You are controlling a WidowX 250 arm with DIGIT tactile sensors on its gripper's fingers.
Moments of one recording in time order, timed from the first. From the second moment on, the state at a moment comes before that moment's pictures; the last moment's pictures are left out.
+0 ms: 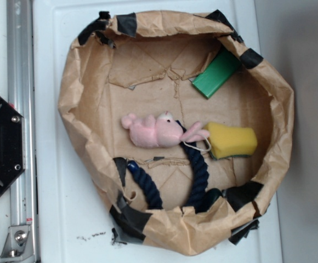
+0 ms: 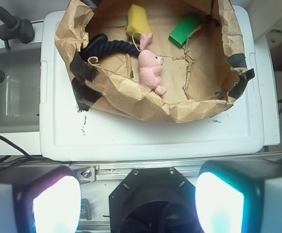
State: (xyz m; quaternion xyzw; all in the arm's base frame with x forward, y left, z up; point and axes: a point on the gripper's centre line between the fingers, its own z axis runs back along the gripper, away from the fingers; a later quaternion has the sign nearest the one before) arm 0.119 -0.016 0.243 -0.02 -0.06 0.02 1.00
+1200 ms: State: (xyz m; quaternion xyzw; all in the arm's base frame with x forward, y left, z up) arm 0.273 0.033 0.137 0.00 -0.10 0.06 0.99
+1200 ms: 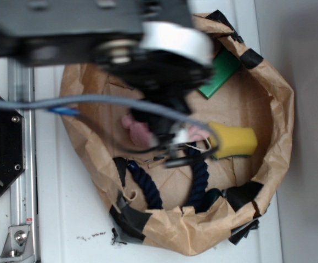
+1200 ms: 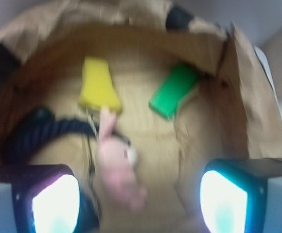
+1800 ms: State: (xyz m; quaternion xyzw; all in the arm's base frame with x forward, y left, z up) arm 0.324 -0.008 0.055 -0.10 -0.05 0.00 0.99
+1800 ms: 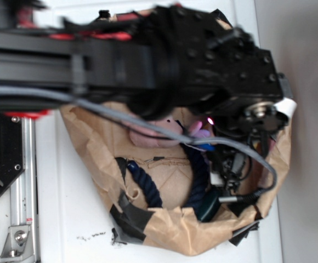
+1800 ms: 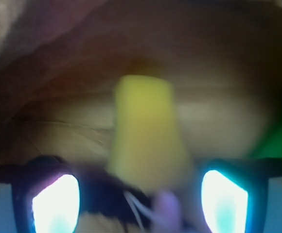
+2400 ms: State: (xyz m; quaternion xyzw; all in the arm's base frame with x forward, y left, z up) arm 0.331 0.004 0.028 -0.02 -0.03 0.01 1.00
